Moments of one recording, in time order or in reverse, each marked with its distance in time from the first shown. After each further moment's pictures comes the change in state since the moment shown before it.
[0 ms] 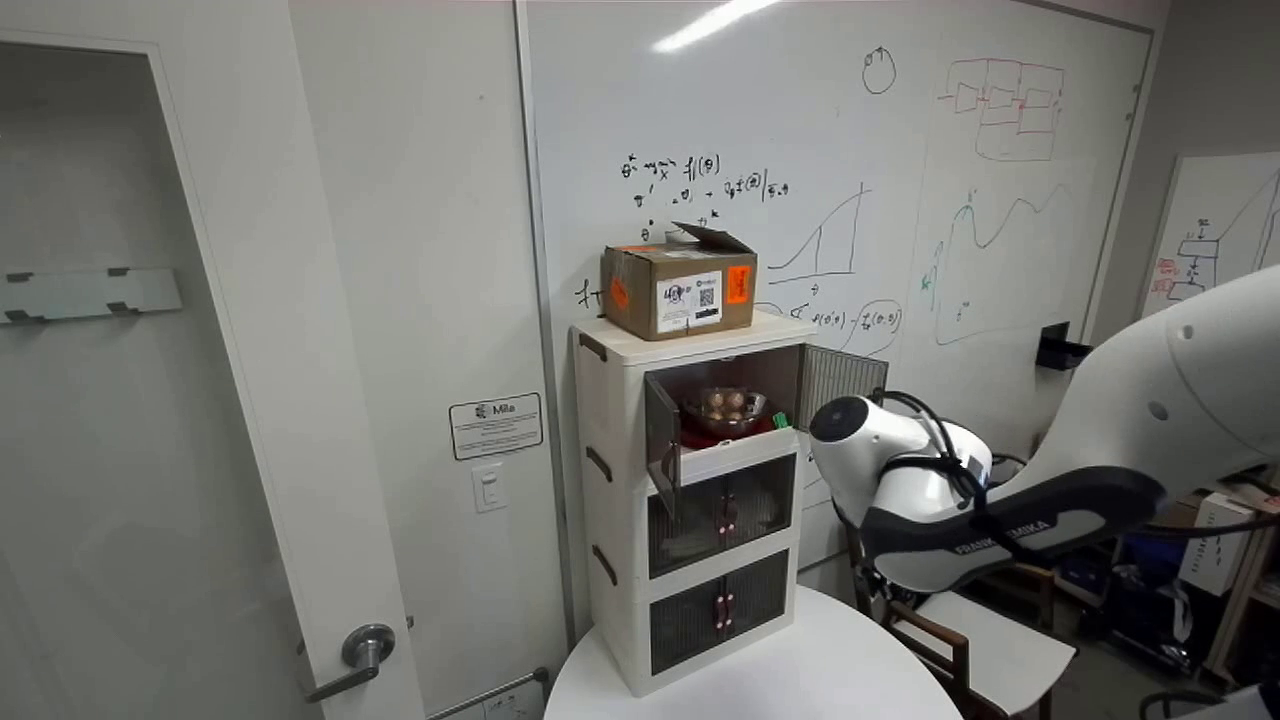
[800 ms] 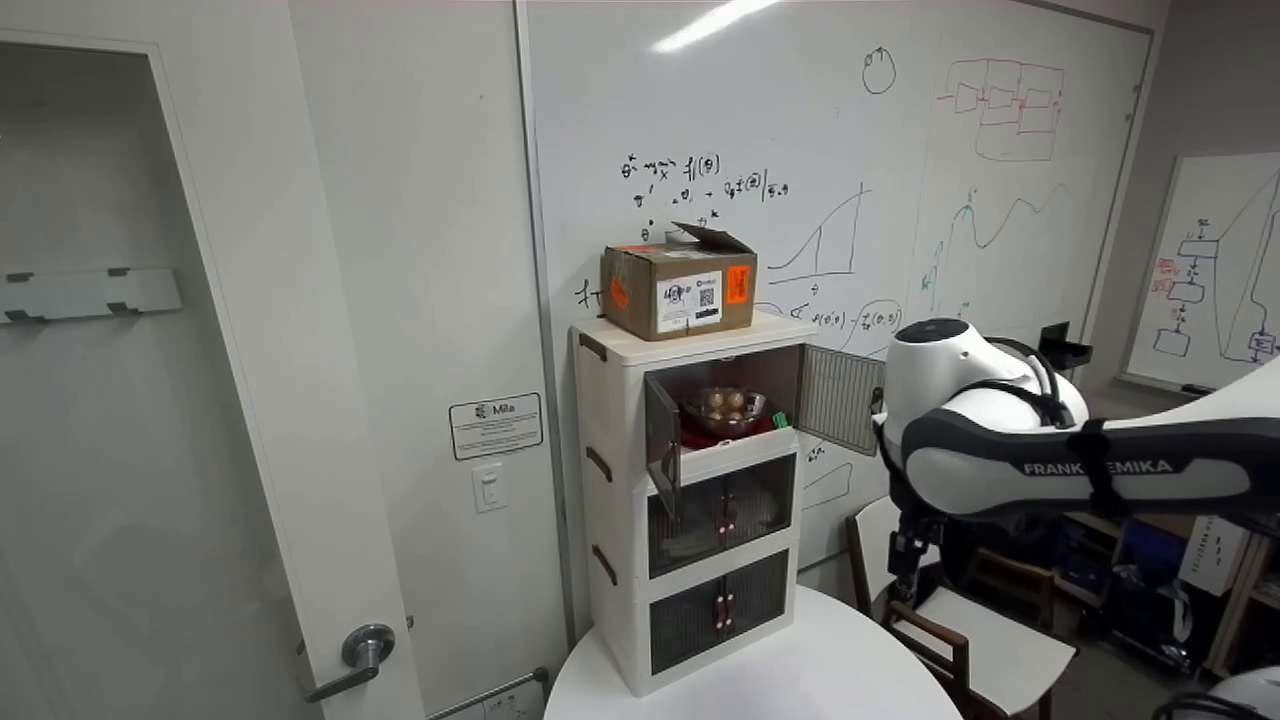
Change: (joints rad) arm 0.175 -0.315 -0.227 -0.012 0.372 -0.222 -0.548
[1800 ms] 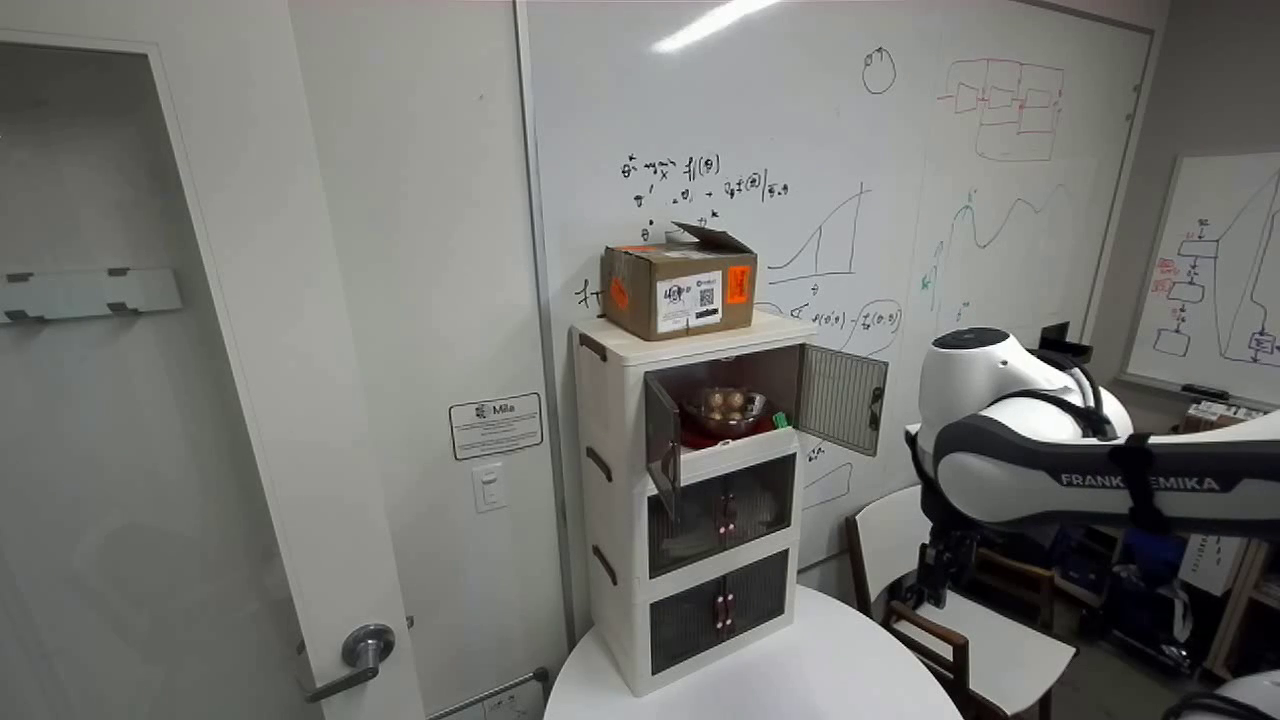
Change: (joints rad) arm -0.037 -0.095 -0.052 -0.069 0.005 -0.038 -0.015
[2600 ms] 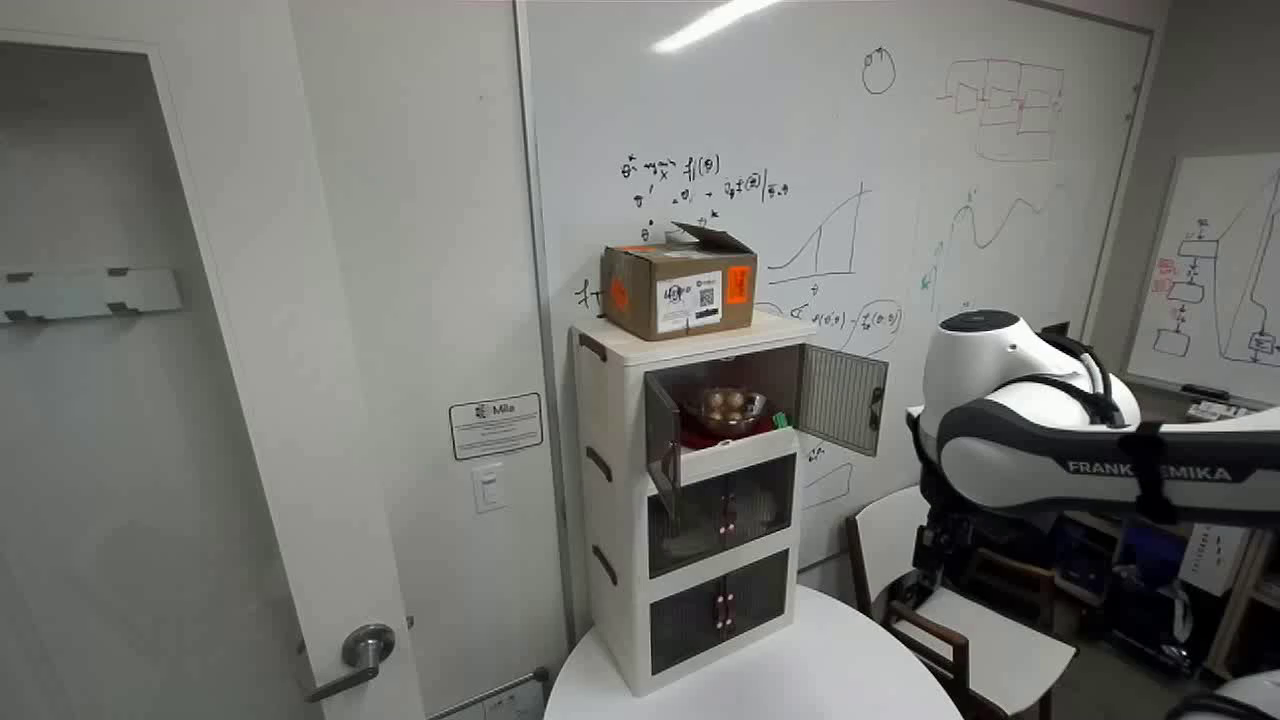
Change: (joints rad) arm 0.000 -0.016 0.000 0.032 0.000 0.006 0.000
